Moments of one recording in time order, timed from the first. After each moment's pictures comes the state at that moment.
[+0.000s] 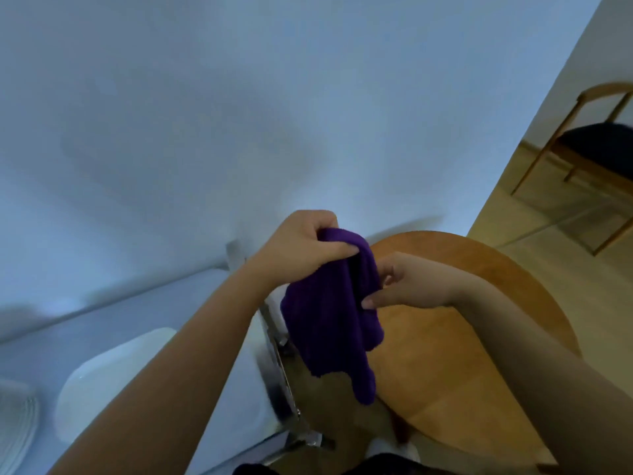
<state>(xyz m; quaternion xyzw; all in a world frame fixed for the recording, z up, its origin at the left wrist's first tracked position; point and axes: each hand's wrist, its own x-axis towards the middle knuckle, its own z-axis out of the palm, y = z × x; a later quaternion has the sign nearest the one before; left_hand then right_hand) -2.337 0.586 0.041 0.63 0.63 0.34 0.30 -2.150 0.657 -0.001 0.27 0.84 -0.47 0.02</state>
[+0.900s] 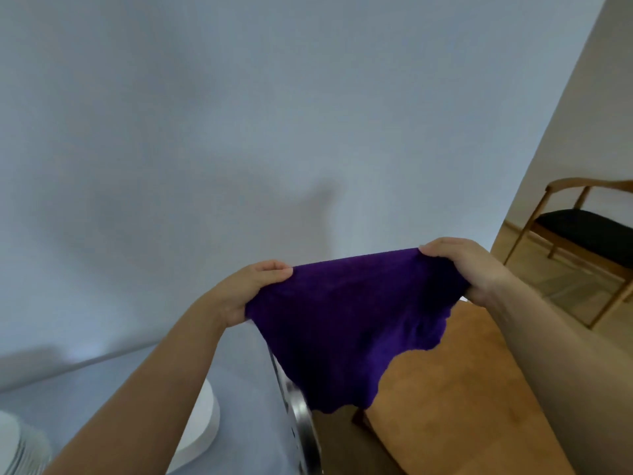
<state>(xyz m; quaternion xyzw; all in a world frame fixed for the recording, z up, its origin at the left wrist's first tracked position) -2.450 0.534 0.045 0.39 0.57 0.45 0.56 -2.150 0.645 0.081 0.49 0.57 -0.57 -0.33</state>
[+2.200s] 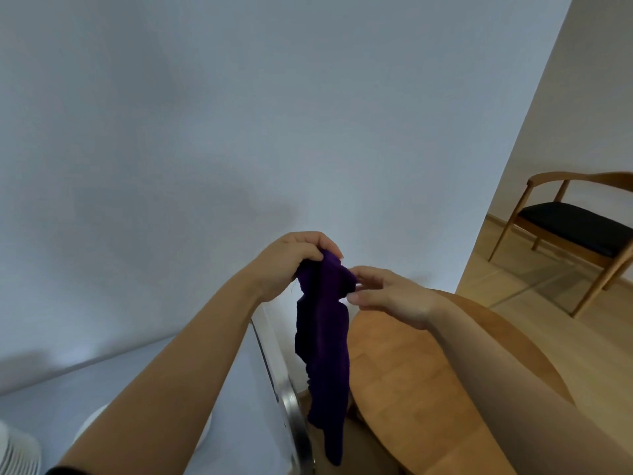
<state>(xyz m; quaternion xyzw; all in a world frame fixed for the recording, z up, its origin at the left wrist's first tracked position) -2.380 0.543 0.087 0.59 0.52 0.43 0.45 -2.187 0.607 0.038 0.30 0.75 -0.57 -0.15</state>
